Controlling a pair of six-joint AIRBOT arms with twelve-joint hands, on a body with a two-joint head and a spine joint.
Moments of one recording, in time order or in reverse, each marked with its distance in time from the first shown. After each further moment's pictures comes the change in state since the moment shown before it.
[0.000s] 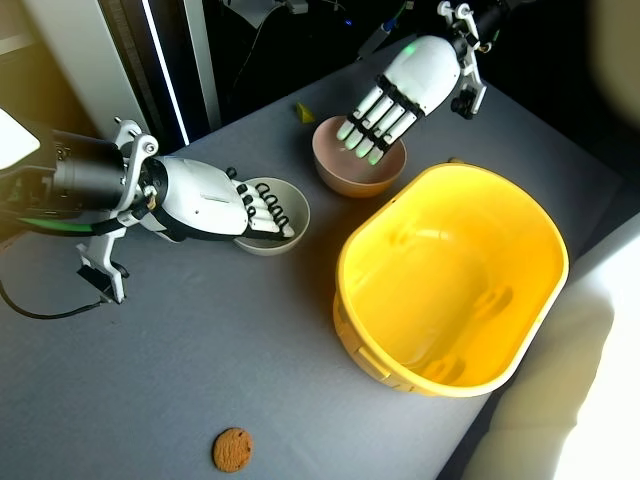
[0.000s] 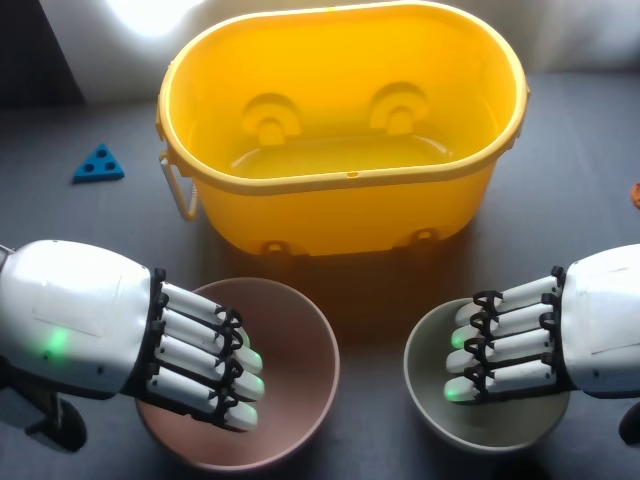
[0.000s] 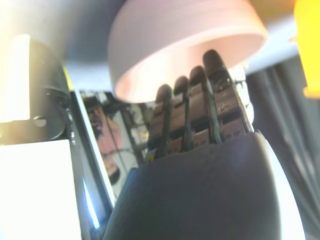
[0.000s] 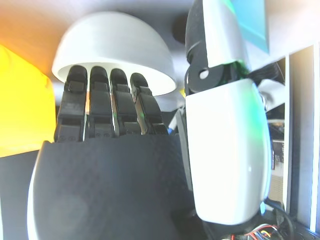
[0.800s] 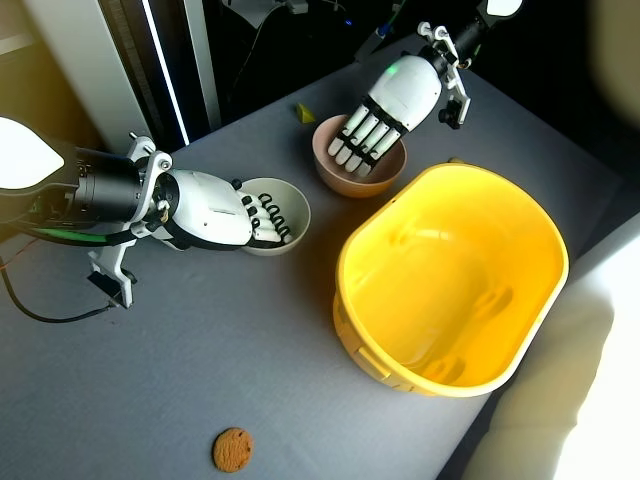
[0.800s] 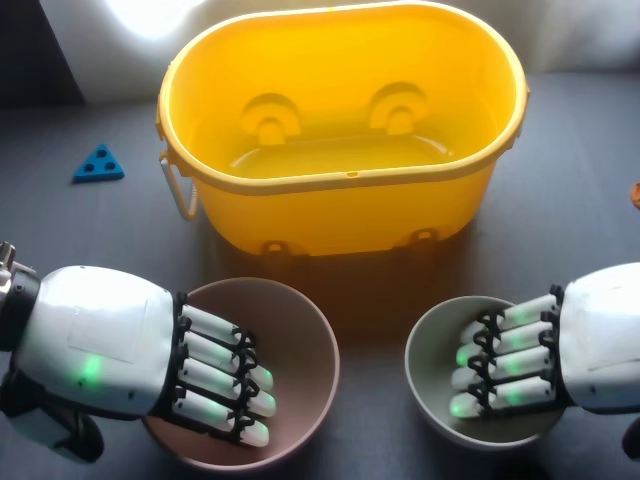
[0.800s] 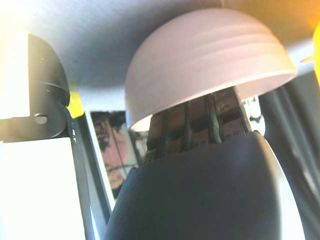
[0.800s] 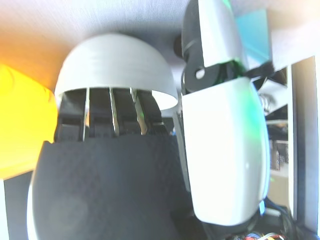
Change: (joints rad) left arm 0.036 -0.025 -0.048 0.002 0.118 0.034; right arm -0.044 -0.028 0.015 0.001 -0.015 0.008
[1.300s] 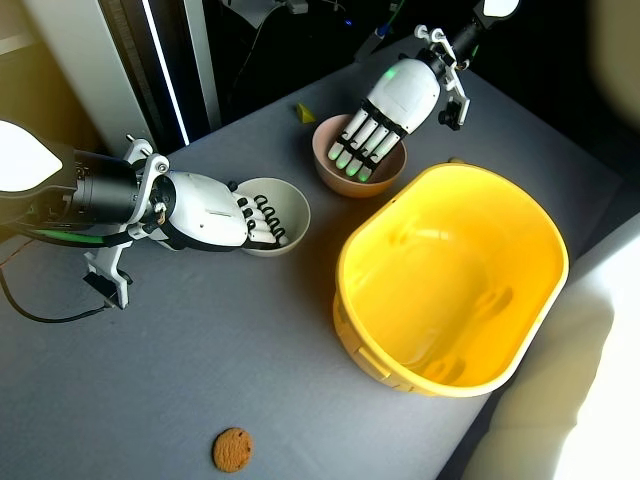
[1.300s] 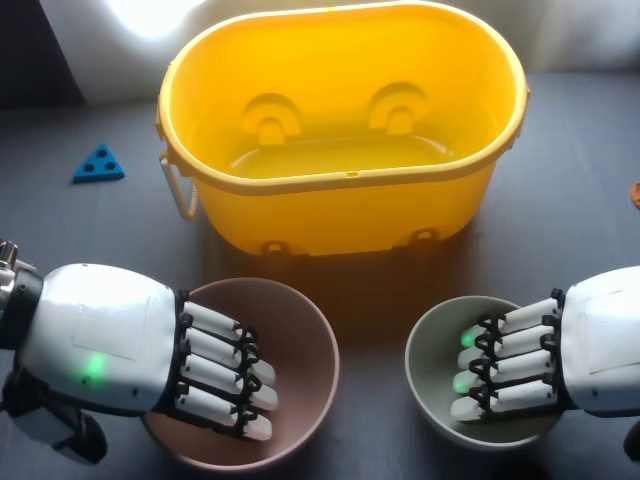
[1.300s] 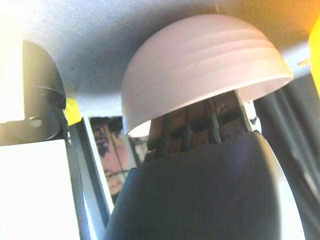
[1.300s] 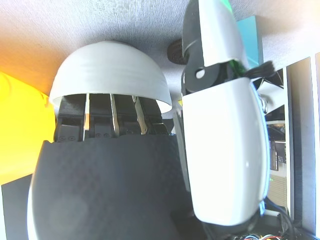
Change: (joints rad) left arm -0.003 0.000 -0.004 0.000 0.023 0.007; right arm -0.005 0.000 0.000 0.001 0.006 -0.002
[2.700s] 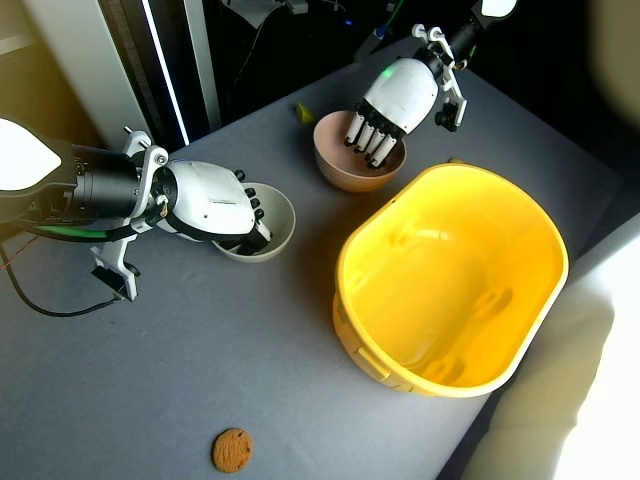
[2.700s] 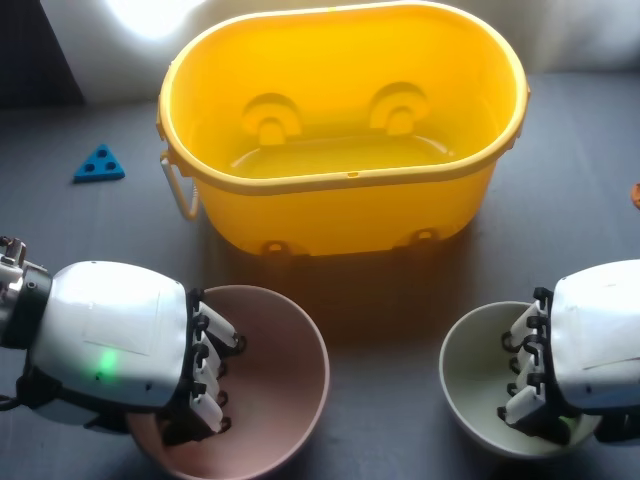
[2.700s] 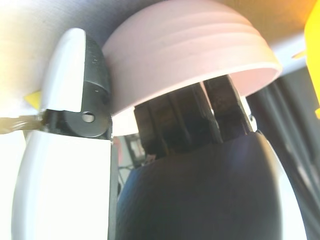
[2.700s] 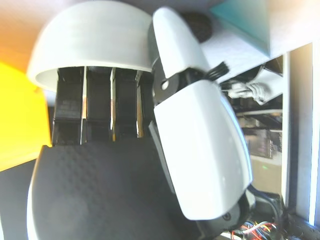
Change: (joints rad) left arm -0.001 -0.003 -0.015 -0.037 0.000 -0.001; right arm 0.024 0.013 0.000 0.024 0.075 -0.032
